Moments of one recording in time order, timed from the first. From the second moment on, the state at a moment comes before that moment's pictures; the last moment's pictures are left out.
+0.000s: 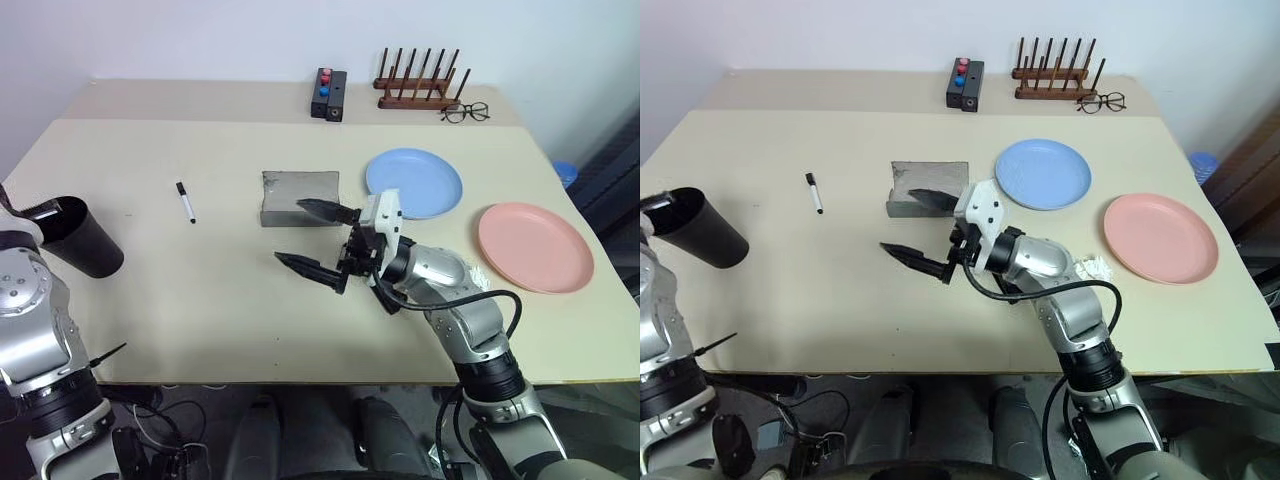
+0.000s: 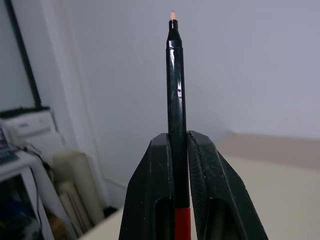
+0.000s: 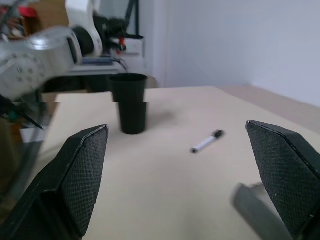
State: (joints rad) left arm -0.32 0.44 0.62 -0.20 -0.08 0.29 0.17; right arm -0.45 -0.24 0.21 -0.24 0.41 0.30 0.81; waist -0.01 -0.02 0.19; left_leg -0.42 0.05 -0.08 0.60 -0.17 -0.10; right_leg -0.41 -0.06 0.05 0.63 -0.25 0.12
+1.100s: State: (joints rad) left arm -0.27 0.35 0.56 -0.17 -0.12 0.20 0.16; right arm -0.44 -0.25 0.22 -0.28 0.45 0.39 0.79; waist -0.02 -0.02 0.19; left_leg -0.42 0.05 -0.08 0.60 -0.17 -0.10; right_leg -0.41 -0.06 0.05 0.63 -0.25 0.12
